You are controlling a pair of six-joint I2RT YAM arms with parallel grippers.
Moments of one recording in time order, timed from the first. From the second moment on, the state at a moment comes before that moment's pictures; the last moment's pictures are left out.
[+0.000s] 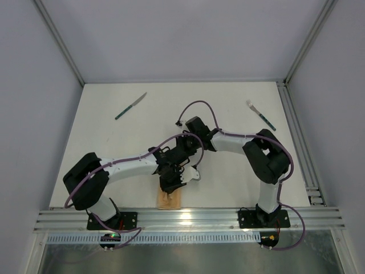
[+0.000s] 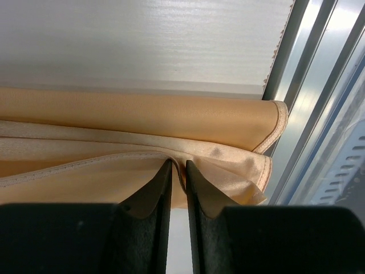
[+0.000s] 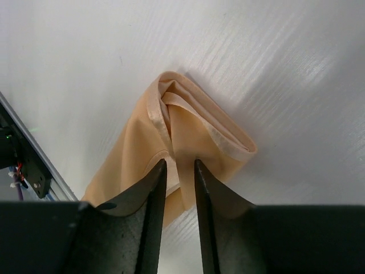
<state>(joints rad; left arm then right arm) -0.97 1.58 0.93 -0.75 0.31 0.41 0.71 1.89 1.11 -0.10 -0.43 0.42</state>
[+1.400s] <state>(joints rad) -0.97 1.62 1.06 -0.76 0.36 0.33 0.73 1.92 0.92 0.16 -0.69 0.53</state>
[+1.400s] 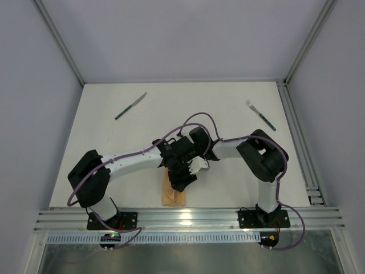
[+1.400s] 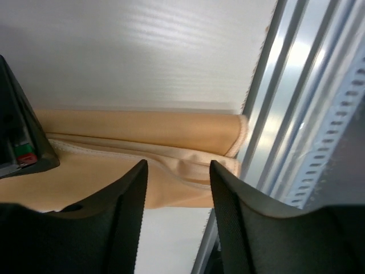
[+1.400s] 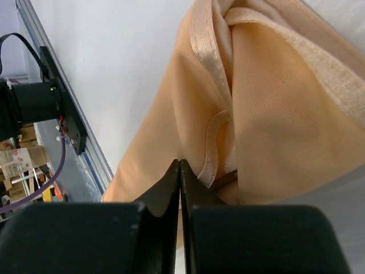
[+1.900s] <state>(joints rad) -0.60 1.46 1.28 -0.99 0.54 0.28 0.69 1.97 1.04 -0.01 -0.73 0.38</state>
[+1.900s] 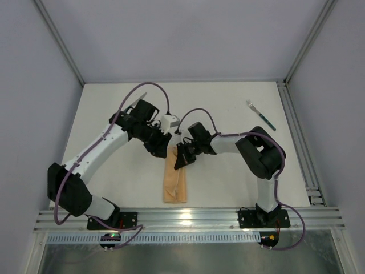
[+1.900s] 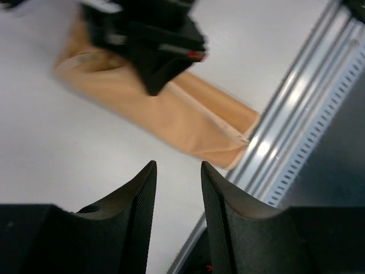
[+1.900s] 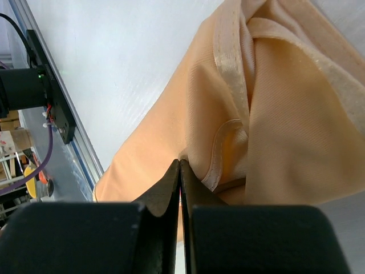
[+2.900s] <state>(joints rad) -0.46 1.91 1.39 -0.71 0.48 0.47 0.67 1.96 0.96 0.15 -0.81 0.43</state>
